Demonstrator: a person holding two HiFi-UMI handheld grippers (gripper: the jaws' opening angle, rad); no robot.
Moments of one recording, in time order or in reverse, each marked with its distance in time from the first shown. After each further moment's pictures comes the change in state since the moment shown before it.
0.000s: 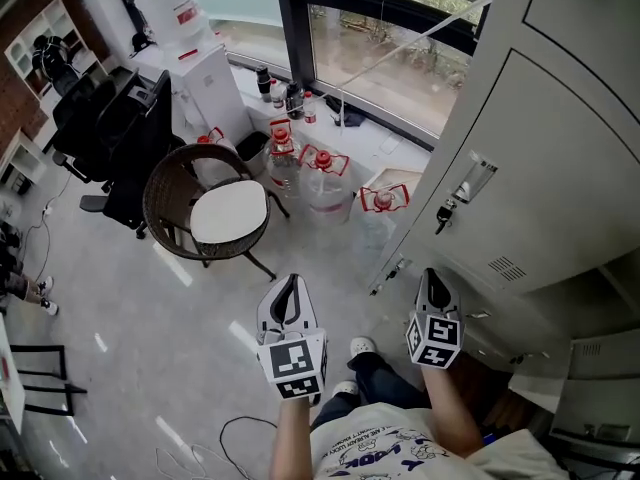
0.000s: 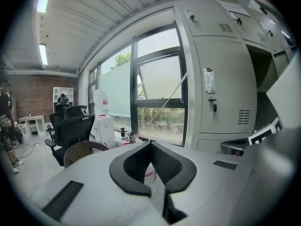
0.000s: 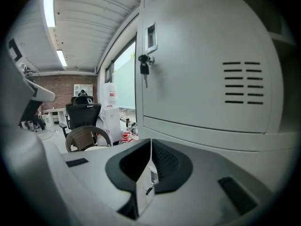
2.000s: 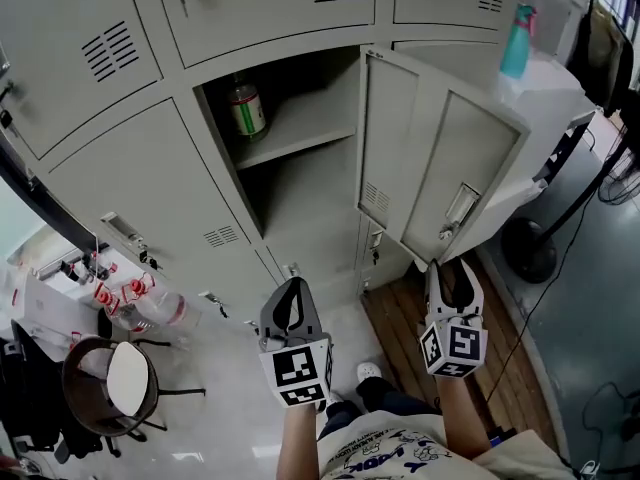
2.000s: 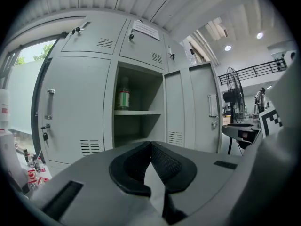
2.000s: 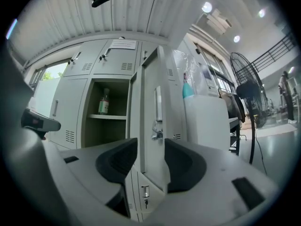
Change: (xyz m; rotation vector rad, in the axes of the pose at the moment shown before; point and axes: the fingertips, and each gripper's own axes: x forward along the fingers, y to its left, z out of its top) left arm -0.213 -0.439 0.026 0.228 -0.168 -0.968; right arm -0.526 -0.273 -0.014 0.180 -0.349 -0.956
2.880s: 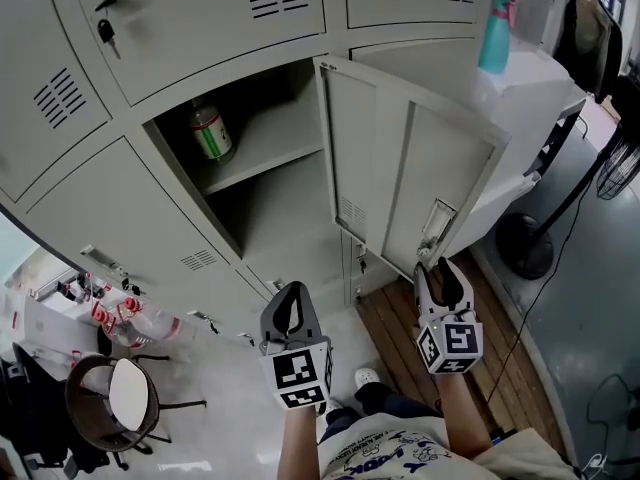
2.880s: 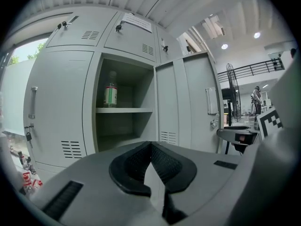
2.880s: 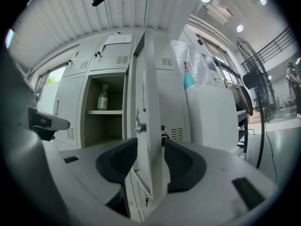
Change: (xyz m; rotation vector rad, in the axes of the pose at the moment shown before) left arm 0.046 -0.044 0.001 0.027 0.022 -0.043; right arm 0.035 -0.032 -0.020 0.027 0.054 0.086
